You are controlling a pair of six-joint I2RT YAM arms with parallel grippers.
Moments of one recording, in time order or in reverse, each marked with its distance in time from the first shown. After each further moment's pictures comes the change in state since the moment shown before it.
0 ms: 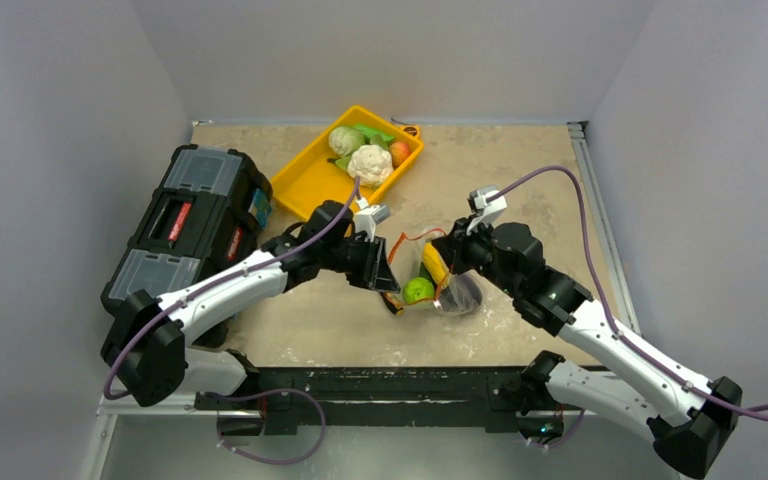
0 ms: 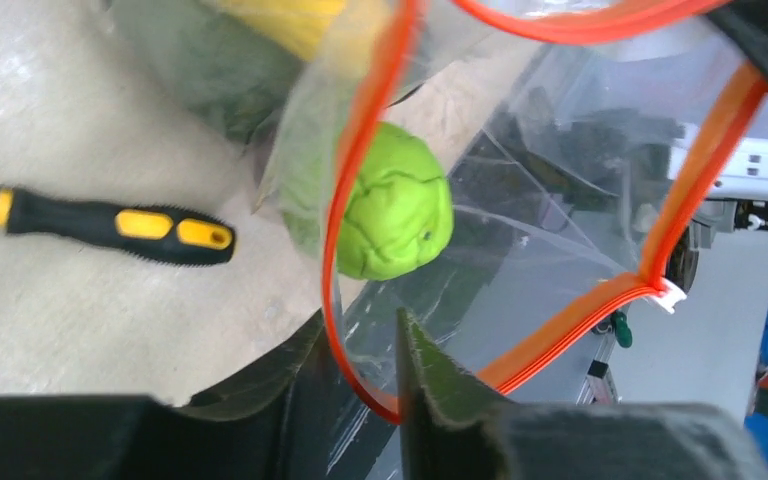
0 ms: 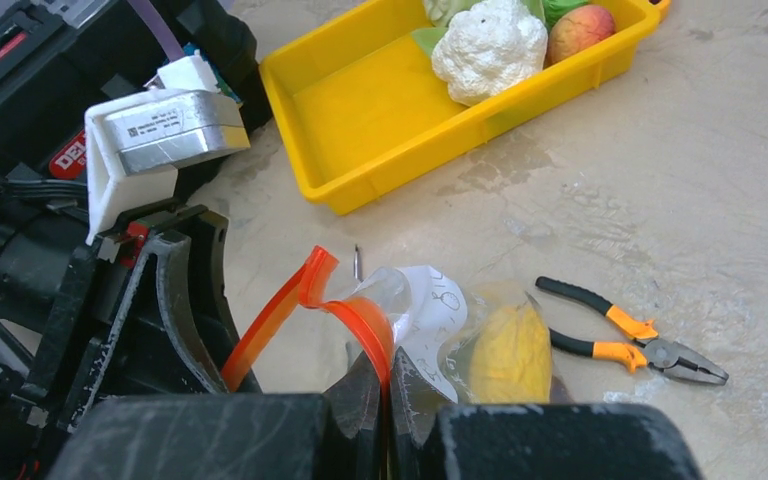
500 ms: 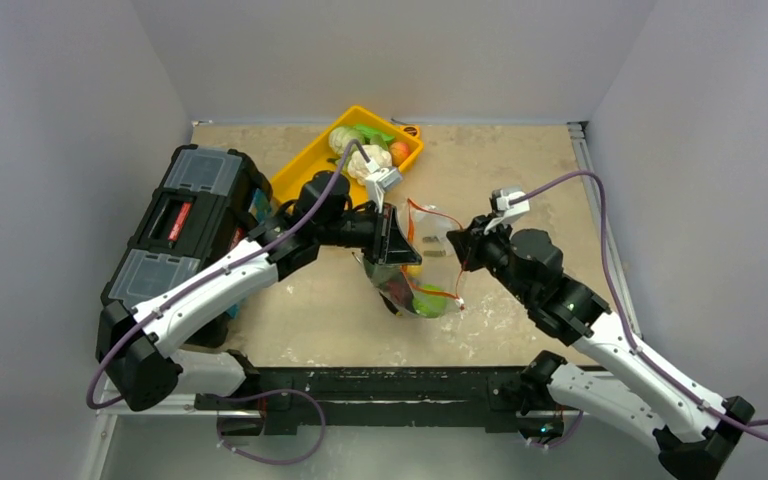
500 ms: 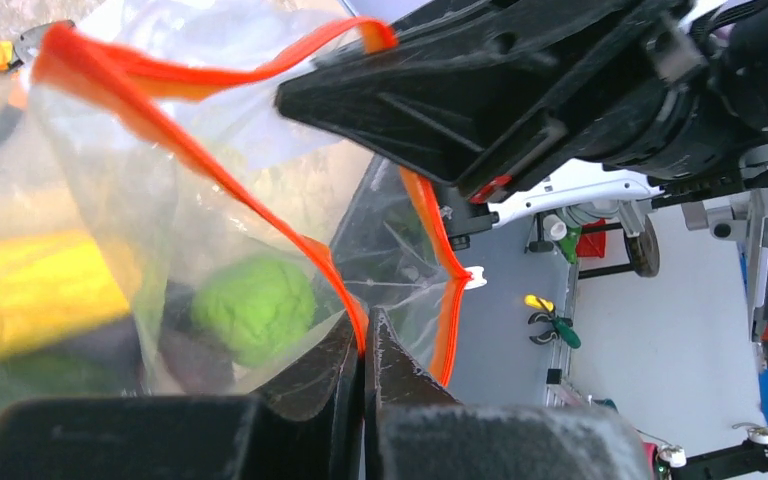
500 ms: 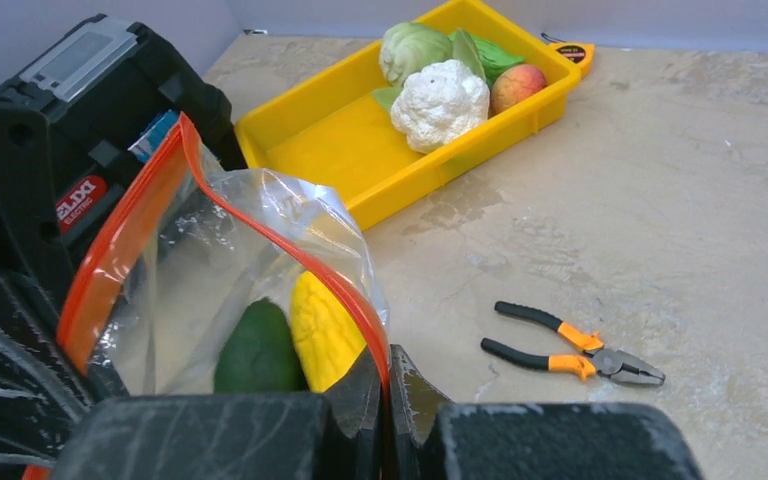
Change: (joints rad) left arm -0.058 -0.021 0.276 0.032 0.076 -0.024; right arm 0.000 -0.091 0.010 -0.035 0.108 -0.003
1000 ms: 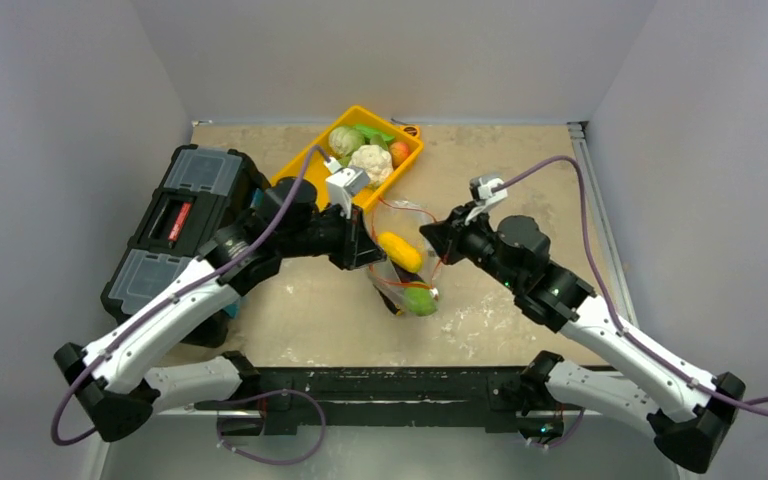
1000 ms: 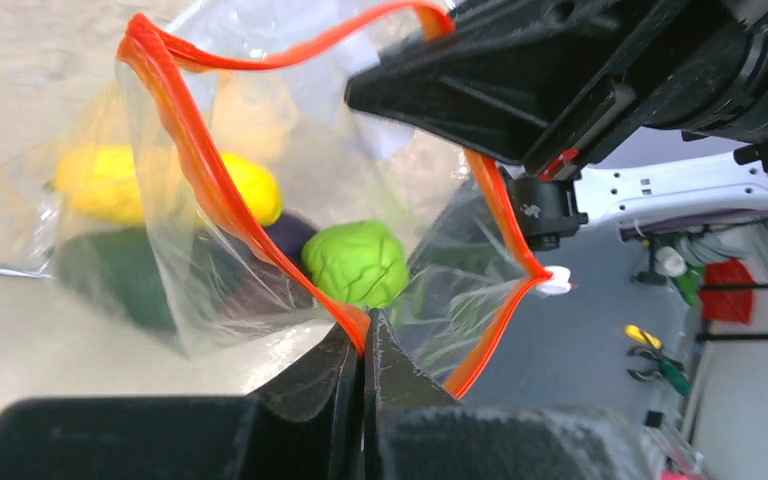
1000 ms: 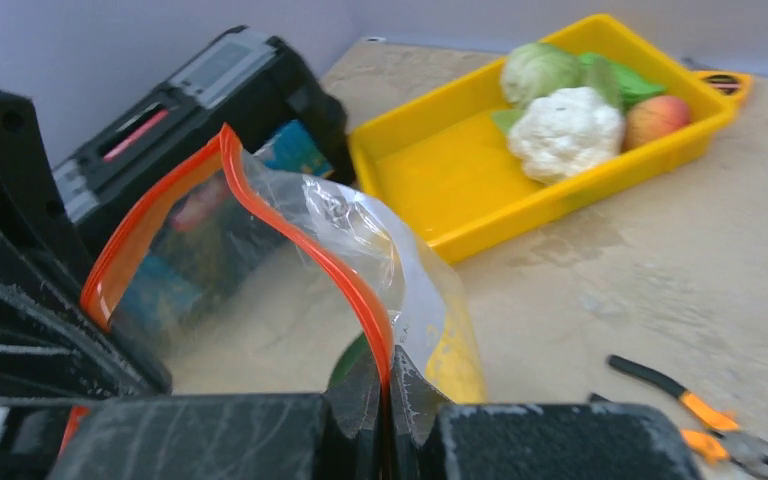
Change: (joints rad) left arm -0.002 -0.155 0.045 -0.297 -0.222 0.126; right arm 0.019 0.076 0.060 0.081 -0.126 0.020
